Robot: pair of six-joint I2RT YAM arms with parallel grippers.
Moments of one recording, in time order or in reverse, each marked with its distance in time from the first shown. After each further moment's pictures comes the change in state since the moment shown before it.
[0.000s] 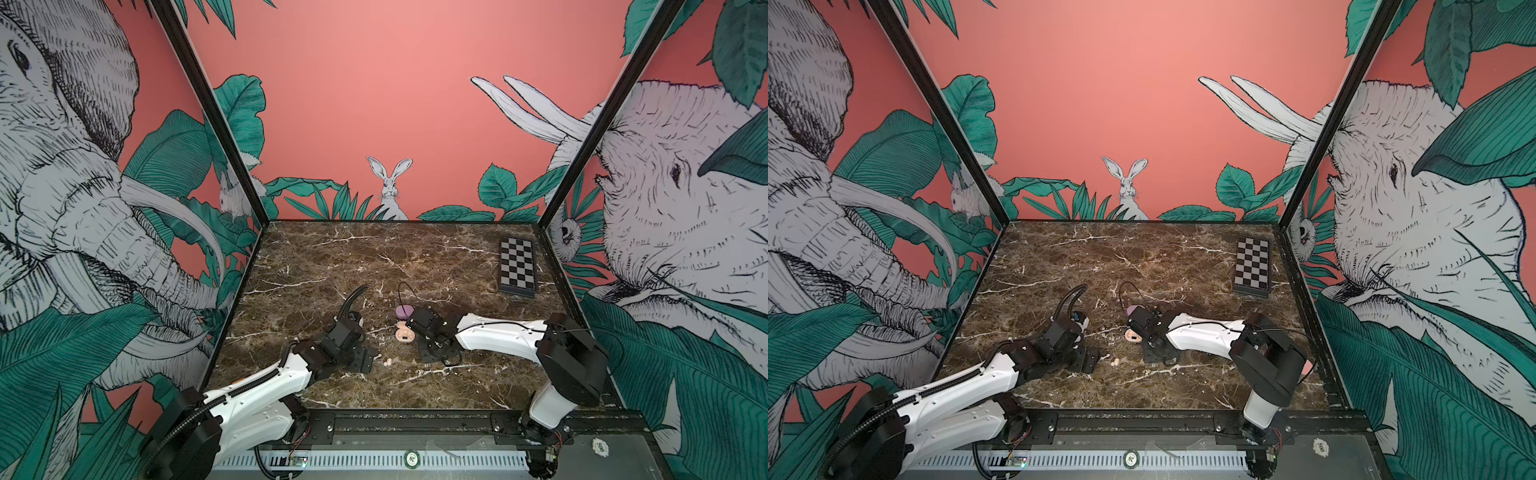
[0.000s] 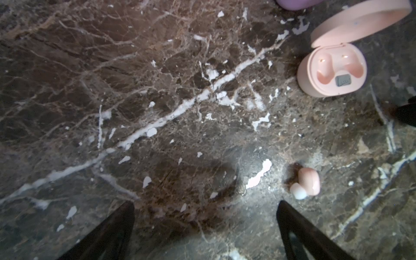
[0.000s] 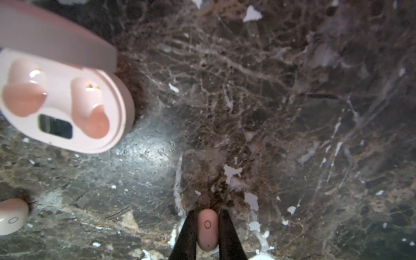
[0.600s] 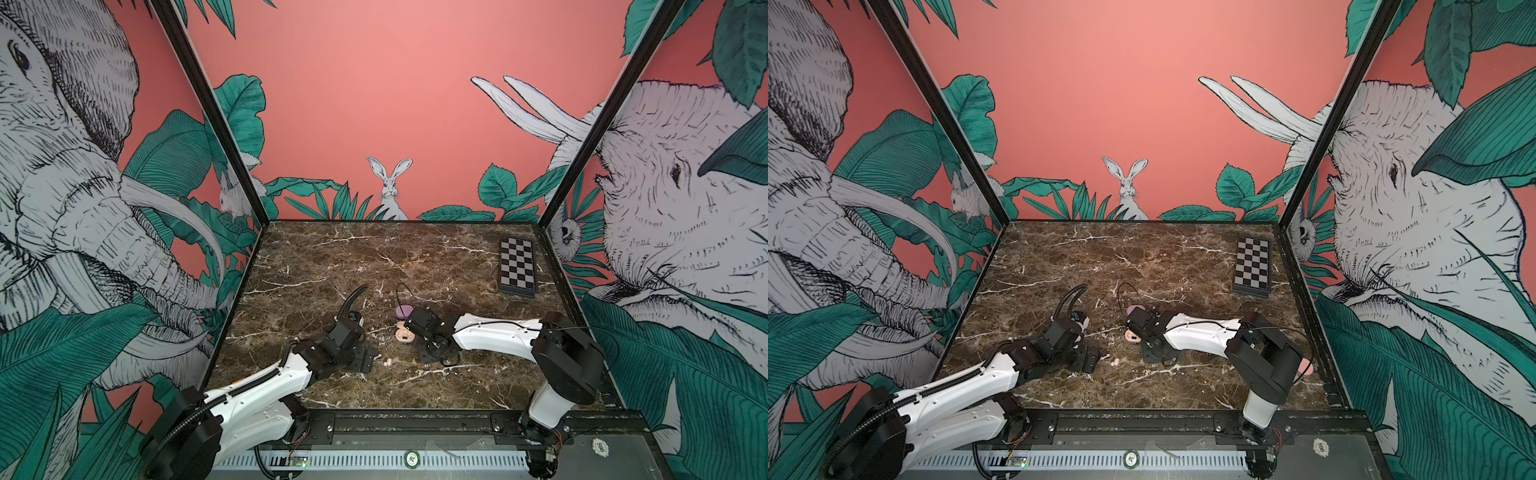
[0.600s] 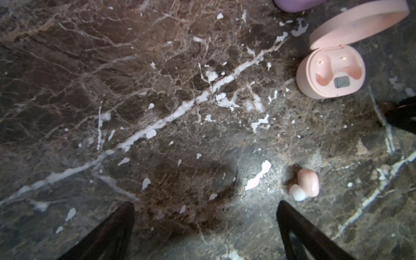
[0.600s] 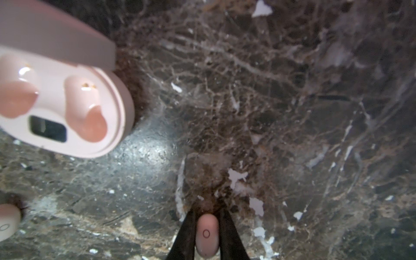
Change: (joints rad) left arm 0.000 0.006 0.000 0.006 0.000 0.000; right arm 0.003 0.026 0.010 0.002 0.001 0.000
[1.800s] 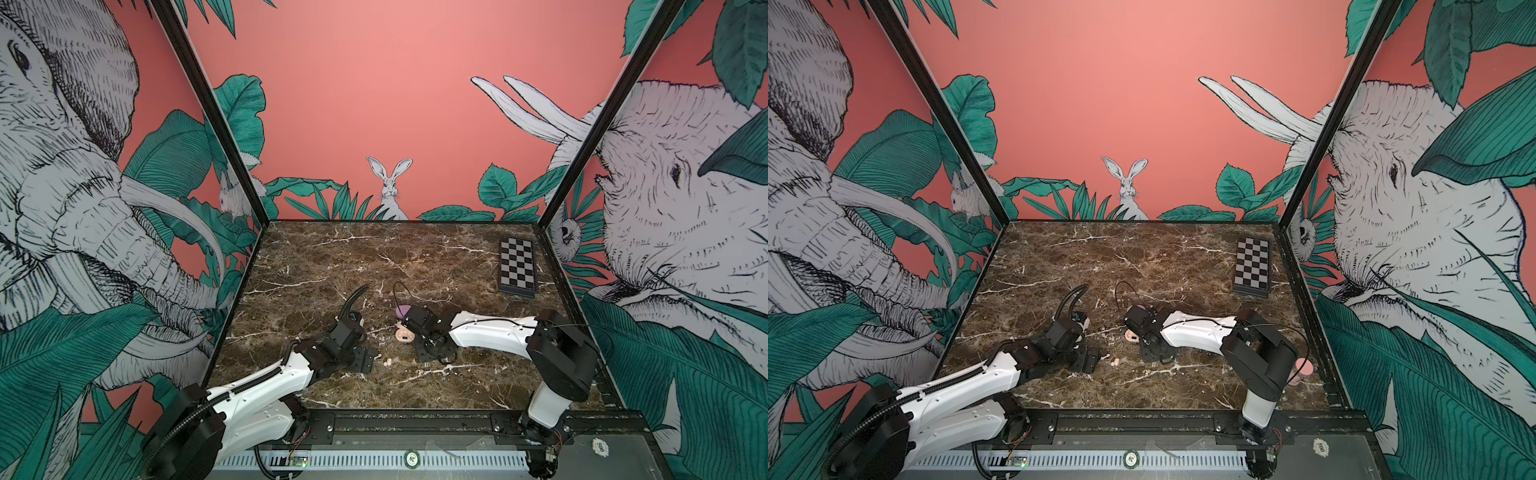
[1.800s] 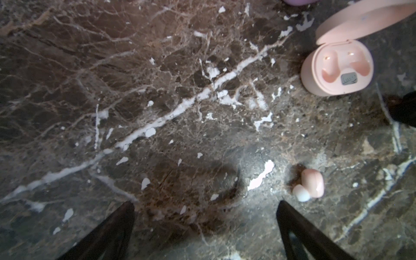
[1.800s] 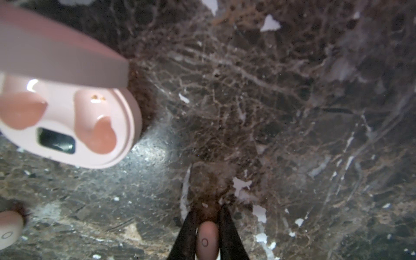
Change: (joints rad) left arm 0.000 0.015 0.000 0.004 0.002 0.000; right arm -0.010 0.032 0.036 -0.017 0.002 -0.018
